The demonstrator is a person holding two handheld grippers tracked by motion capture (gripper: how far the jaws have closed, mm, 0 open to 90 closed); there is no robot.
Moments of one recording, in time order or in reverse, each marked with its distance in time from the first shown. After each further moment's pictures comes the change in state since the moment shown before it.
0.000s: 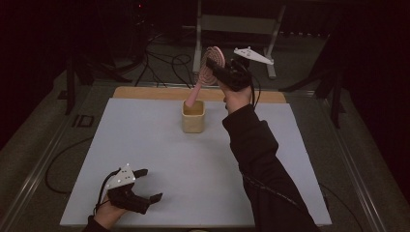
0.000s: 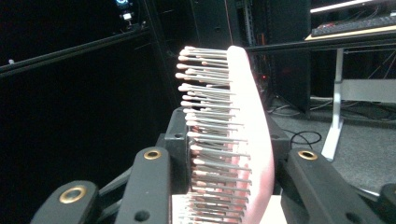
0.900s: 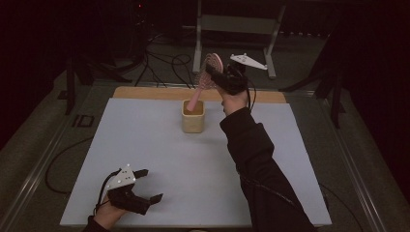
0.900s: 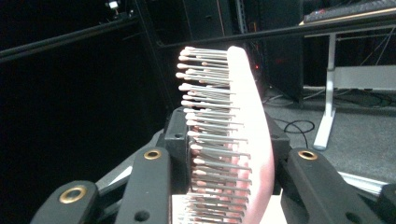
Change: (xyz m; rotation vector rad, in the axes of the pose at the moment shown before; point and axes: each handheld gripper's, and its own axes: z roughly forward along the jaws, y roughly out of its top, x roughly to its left) left arm -0.001 0.000 0.000 0.003 -0.006 0.005; right arm -0.013 -0.024 0.017 0.030 -0.035 0.013
